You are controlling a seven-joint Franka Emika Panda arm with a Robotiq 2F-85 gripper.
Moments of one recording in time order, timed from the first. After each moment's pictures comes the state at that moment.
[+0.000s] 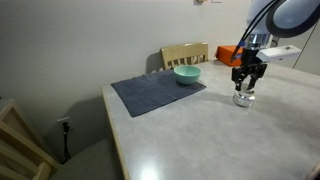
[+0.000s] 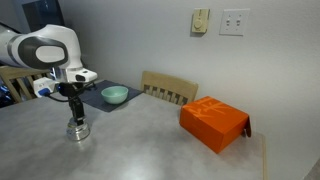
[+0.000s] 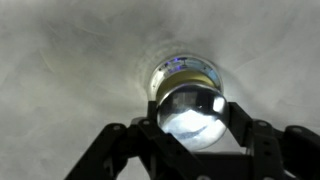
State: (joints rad) arm 0.18 0.35 0.01 -2.24 -0.05 2.53 0.44
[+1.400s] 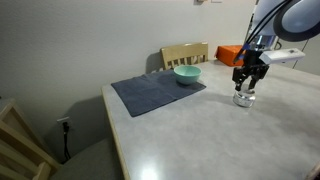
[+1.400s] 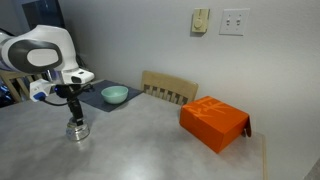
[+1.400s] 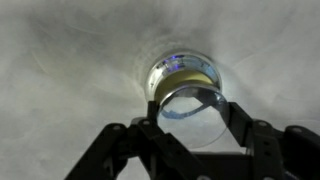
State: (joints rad) arm 0.18 0.33 0.00 -2.31 -0.05 2.65 0.46
